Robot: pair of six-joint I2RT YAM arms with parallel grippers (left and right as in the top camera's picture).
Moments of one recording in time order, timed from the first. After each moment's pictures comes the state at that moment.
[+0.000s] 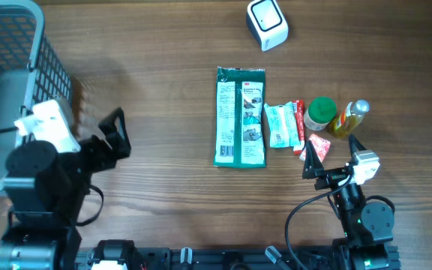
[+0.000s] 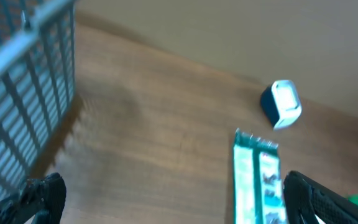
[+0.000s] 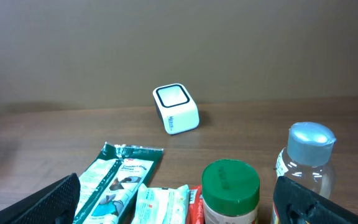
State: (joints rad) left arm -0.04 0.71 1.10 -0.89 -0.03 -0.34; right arm 0.13 0.01 0.01 0.00 -0.05 0.12
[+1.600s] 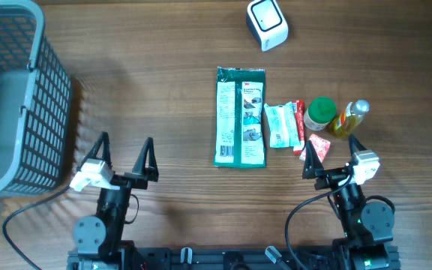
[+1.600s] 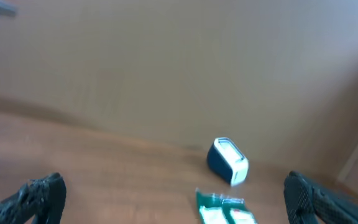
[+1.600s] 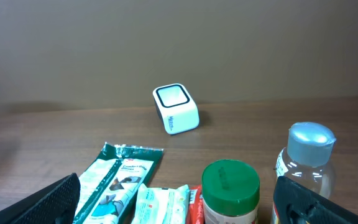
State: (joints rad) left arm -0.04 0.01 0.01 0.15 0.13 -0.36; right arm 0.13 0.01 0.01 0.00 -0.05 0.12
